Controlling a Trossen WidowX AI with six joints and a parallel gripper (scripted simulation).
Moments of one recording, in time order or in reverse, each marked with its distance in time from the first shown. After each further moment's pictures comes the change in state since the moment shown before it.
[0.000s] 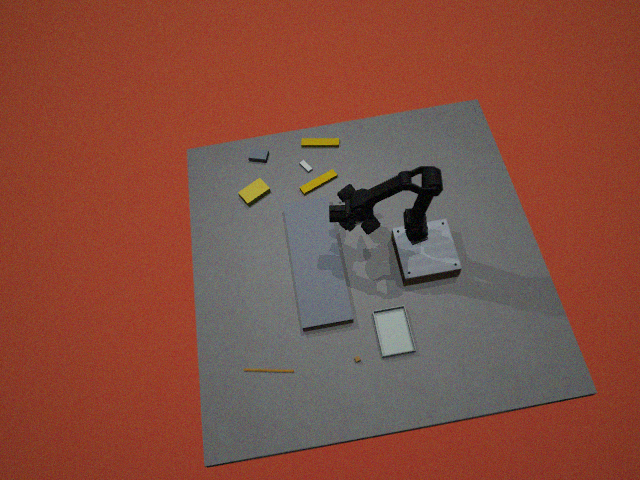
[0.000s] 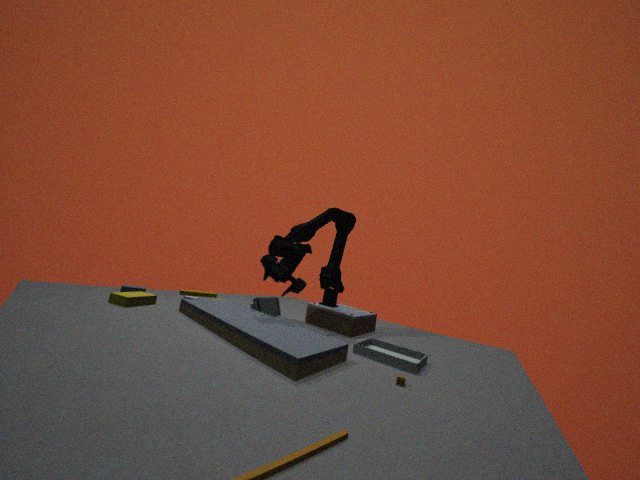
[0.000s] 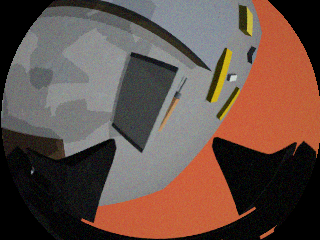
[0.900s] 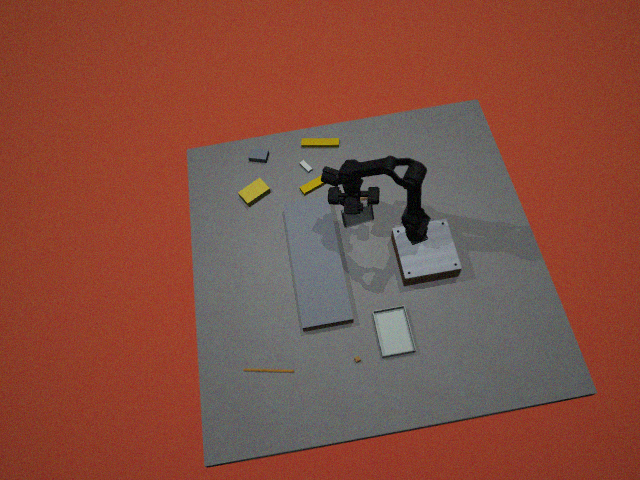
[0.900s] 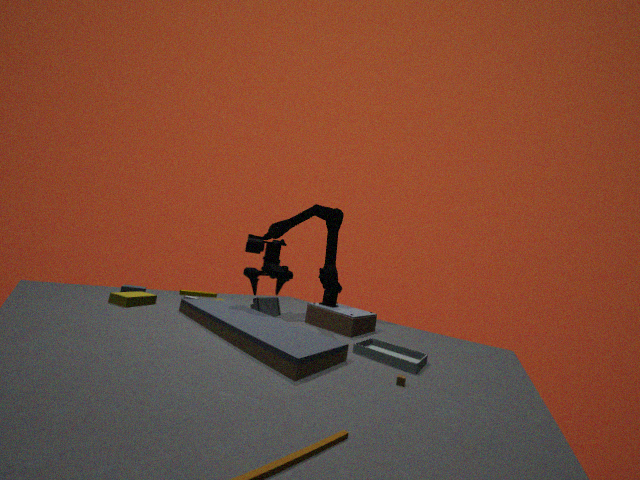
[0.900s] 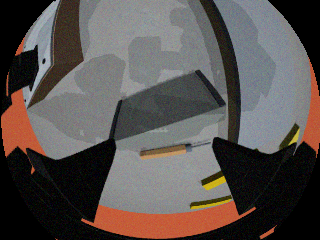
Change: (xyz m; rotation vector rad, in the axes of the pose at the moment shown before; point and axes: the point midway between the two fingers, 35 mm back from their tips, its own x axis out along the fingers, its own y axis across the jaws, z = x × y) arm 0.047 -0.025 -0.003 -0.883 -0.420 0.365
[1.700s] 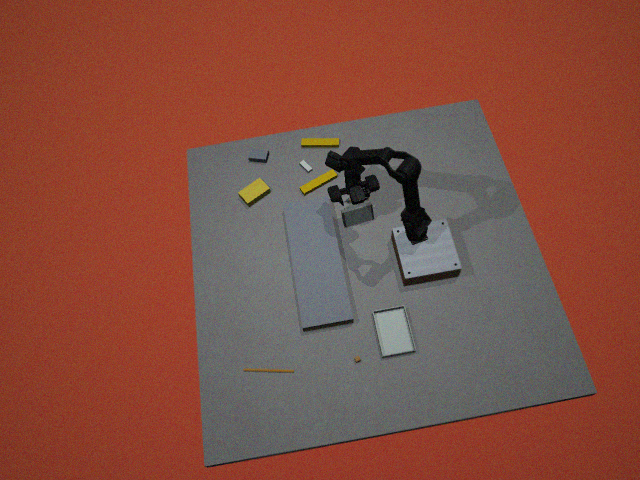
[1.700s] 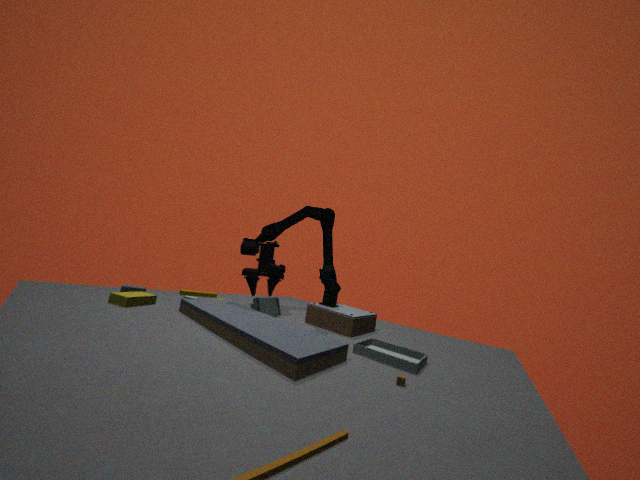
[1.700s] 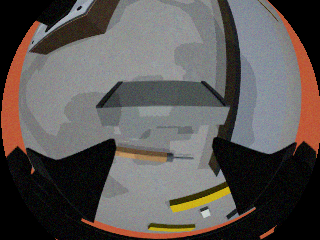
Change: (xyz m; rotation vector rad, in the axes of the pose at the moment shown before) arm 0.010 -0.006 -0.025 -0.383 -0.203 -0.099
